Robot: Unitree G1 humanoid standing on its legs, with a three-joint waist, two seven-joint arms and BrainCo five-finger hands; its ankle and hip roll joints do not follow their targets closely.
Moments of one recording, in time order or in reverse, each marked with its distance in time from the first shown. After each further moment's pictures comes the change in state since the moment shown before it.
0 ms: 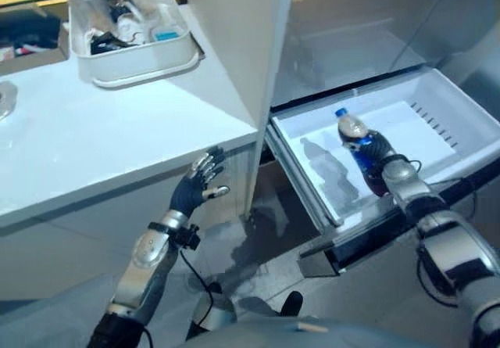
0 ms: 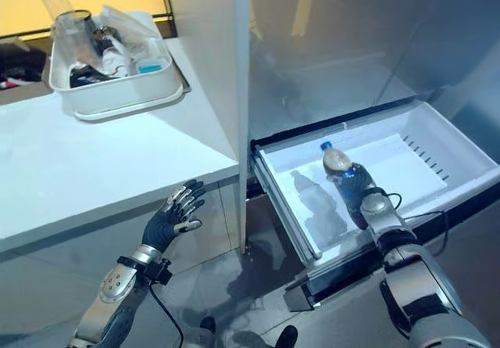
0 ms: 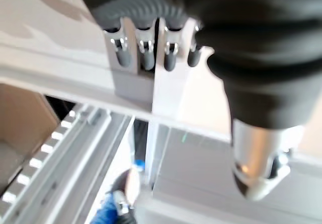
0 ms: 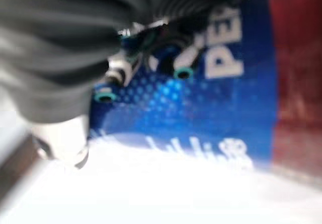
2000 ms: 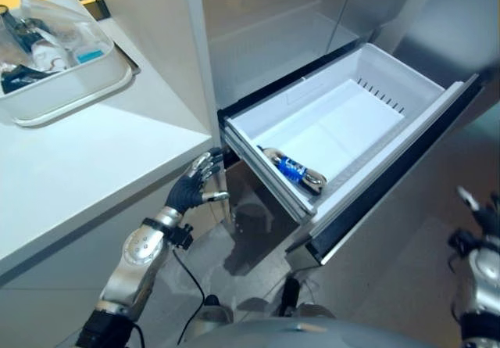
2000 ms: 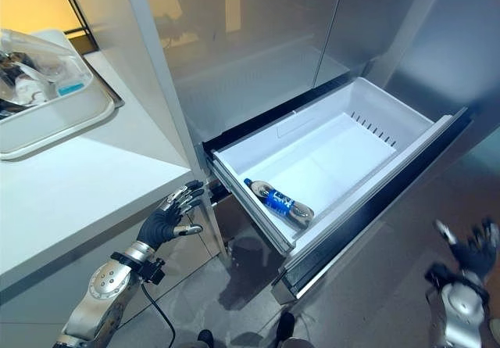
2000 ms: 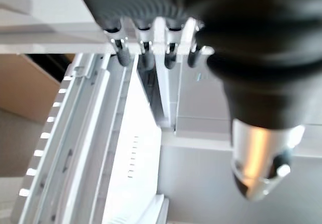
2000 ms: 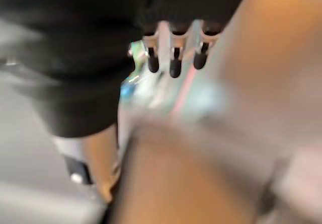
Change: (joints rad) left arm 0.008 0.051 0.045 -0.008 0.127 0.019 -0.059; right arm 0.896 0.032 -0.879 -0.572 0.357 -0.176 -0.223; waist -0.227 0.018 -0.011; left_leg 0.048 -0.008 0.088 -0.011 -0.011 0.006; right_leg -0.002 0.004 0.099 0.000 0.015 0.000
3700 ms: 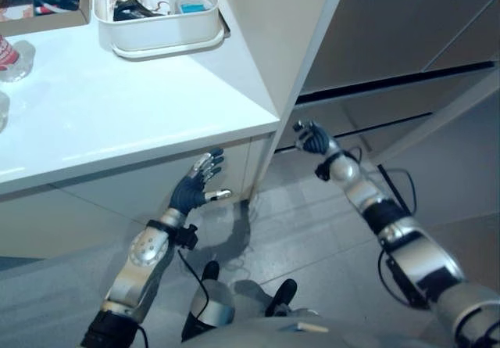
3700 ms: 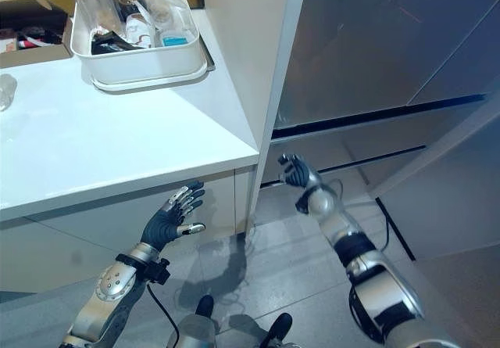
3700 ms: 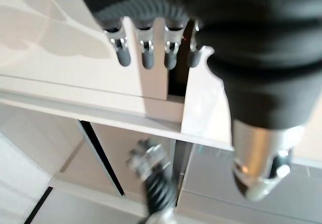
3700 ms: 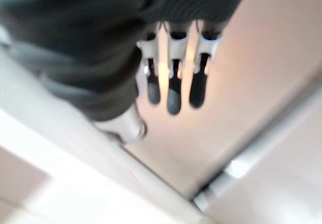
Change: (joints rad) left arm -0.005 -0.023 -0.036 0.027 -0.009 0.000 0.073; right arm -0.672 0.121 0.837 0.097 -0.595 0.145 0.176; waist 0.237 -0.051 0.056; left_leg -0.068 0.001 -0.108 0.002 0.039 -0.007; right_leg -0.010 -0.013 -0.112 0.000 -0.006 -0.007
